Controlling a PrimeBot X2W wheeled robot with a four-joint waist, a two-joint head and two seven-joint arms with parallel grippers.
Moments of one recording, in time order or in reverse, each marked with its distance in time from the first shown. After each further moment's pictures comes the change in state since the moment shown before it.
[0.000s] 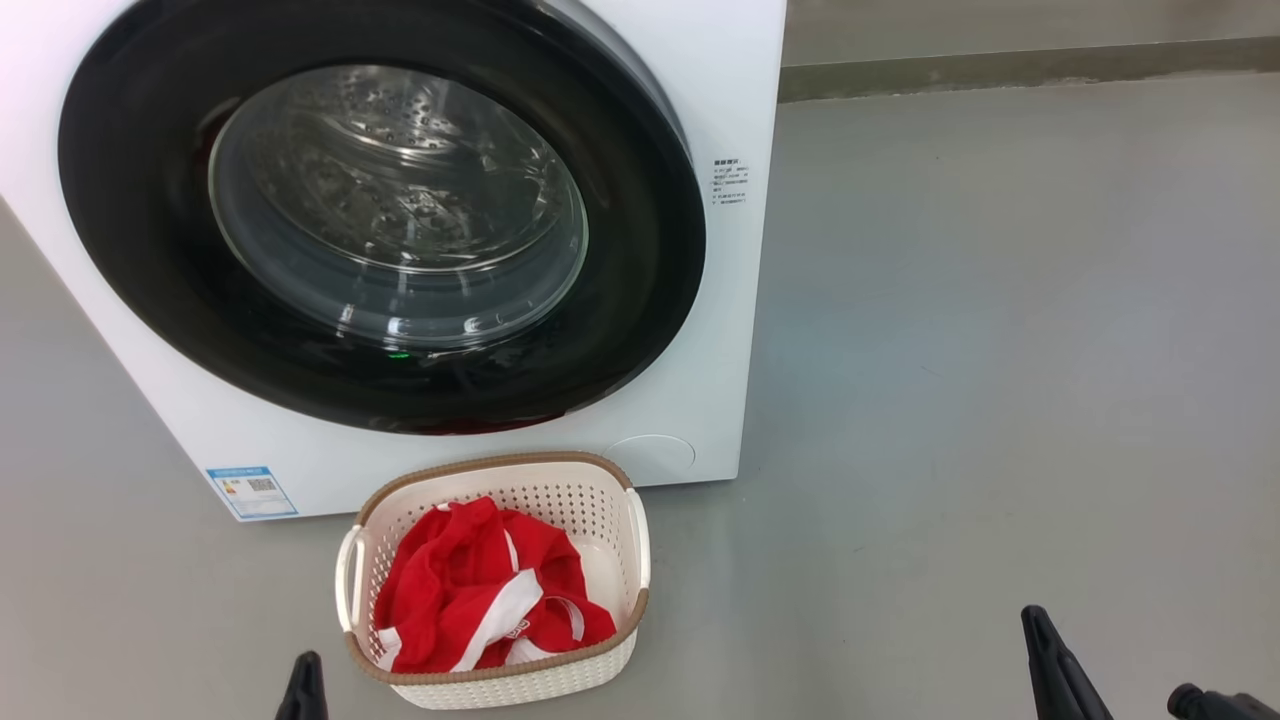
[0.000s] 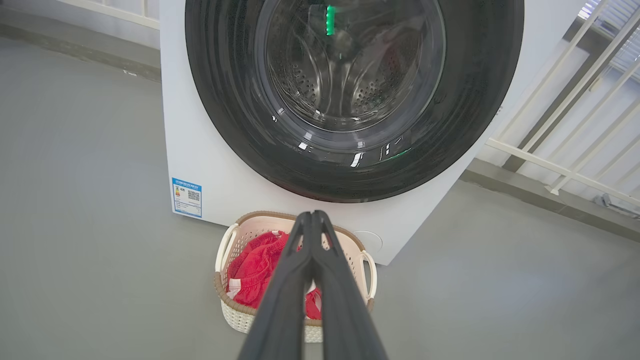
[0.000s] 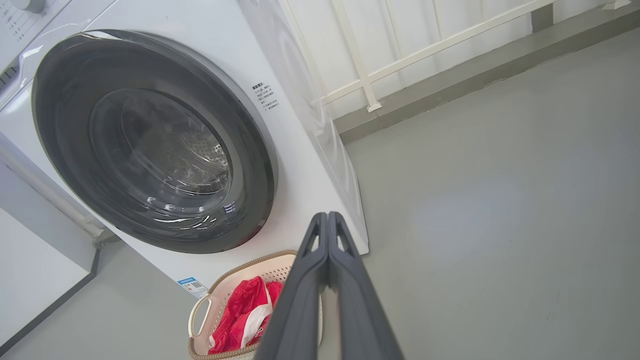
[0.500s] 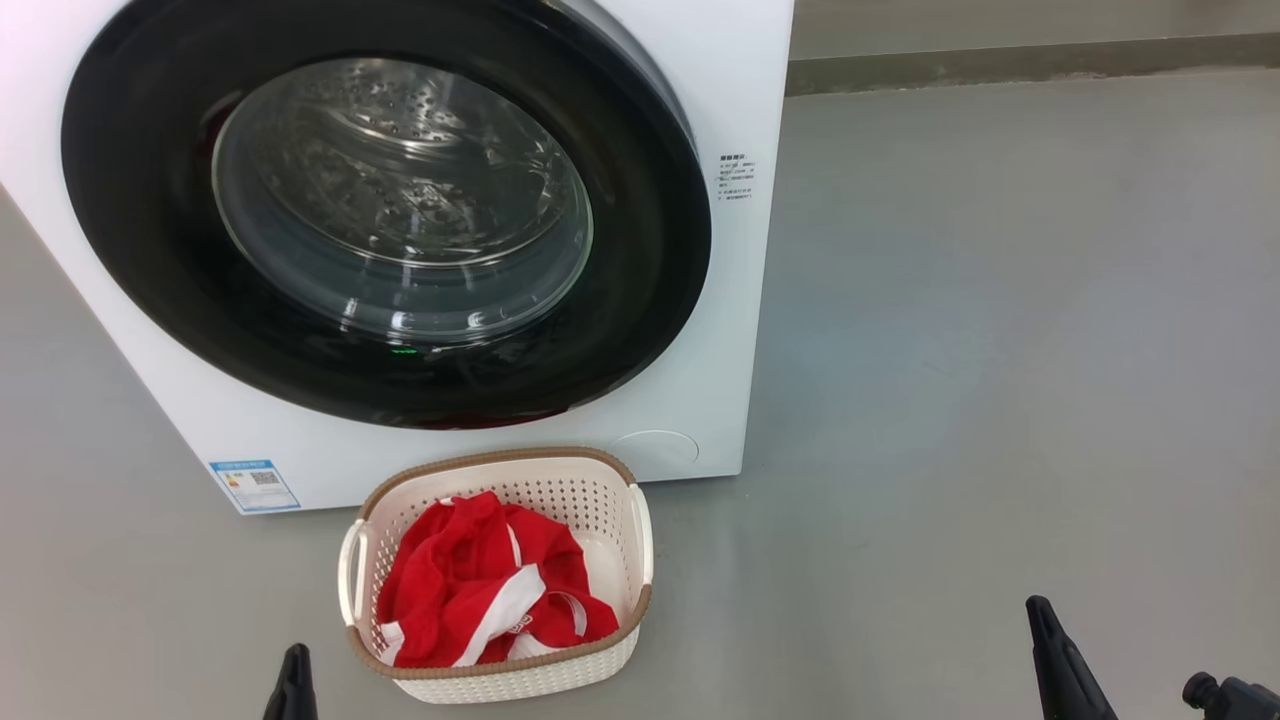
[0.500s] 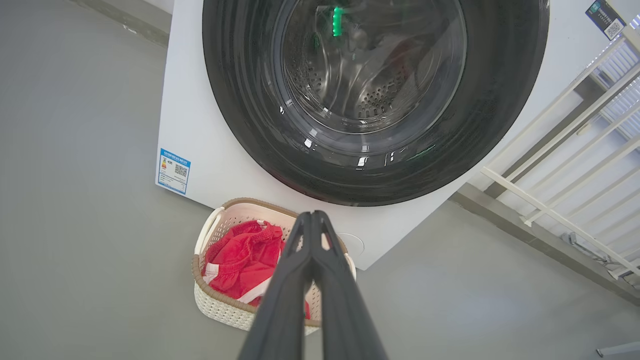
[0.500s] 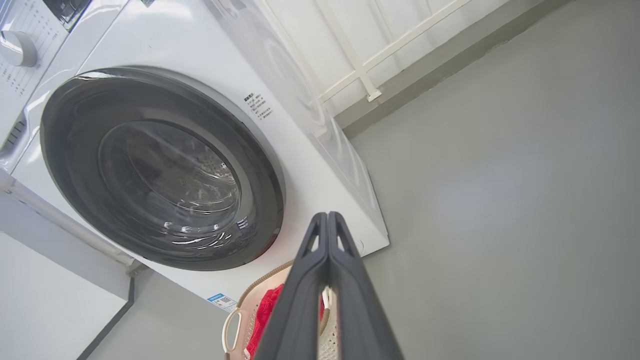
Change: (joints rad) left arm -0.037 0.001 0.023 0.028 -0.179 -0.034 0.032; right arm -0.041 -0.005 -0.001 0.029 0.179 0.000 0.035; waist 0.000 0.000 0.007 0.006
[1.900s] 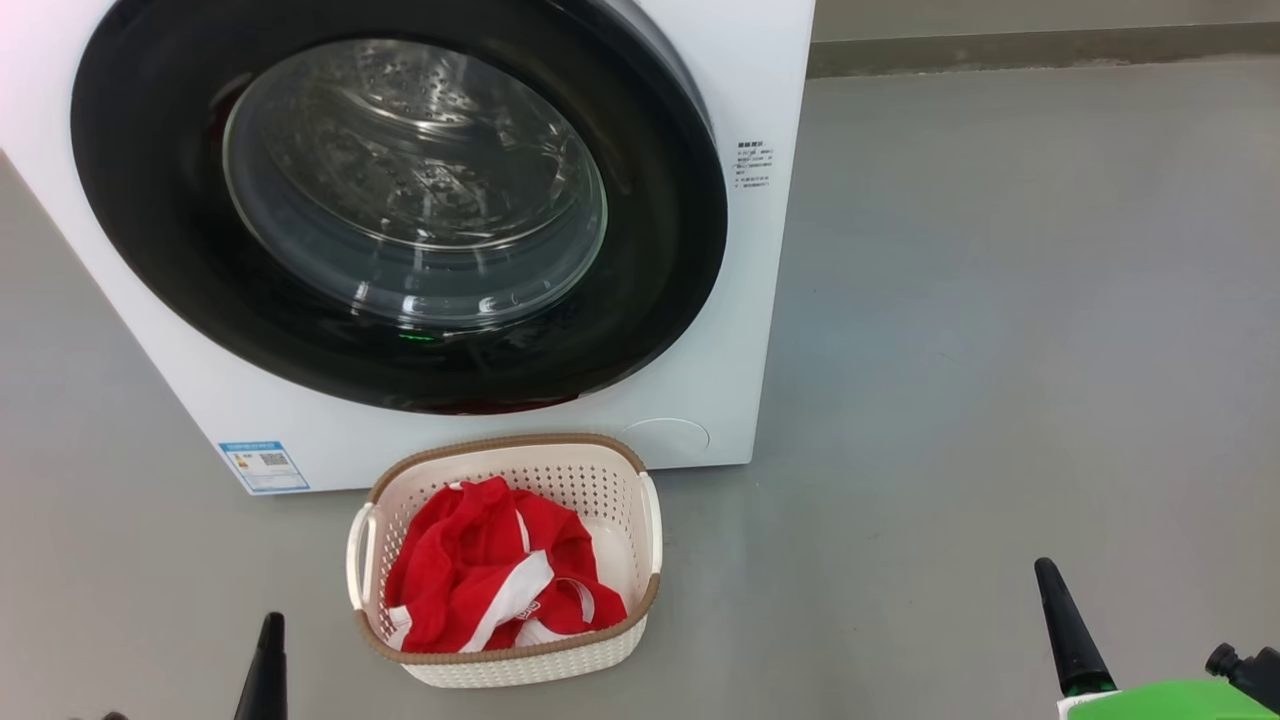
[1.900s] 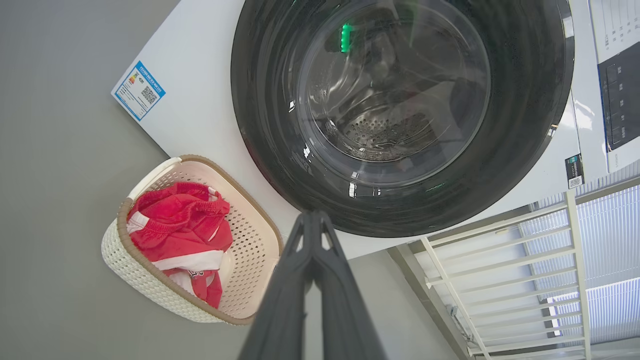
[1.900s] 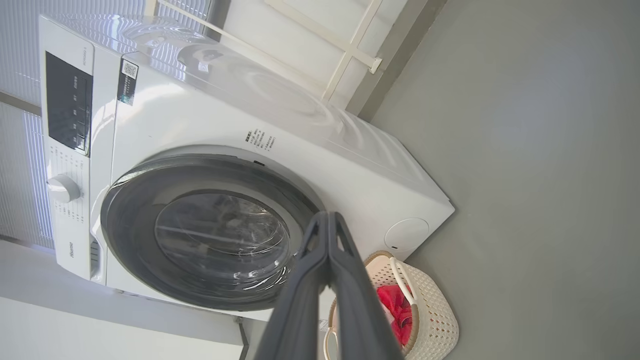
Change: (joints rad) left arm -0.093 -0.005 0.081 0.082 -0.495 -0.089 0.117; right arm -0.106 -0.012 -0.019 0.092 0.515 -0.001 0.122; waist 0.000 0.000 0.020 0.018
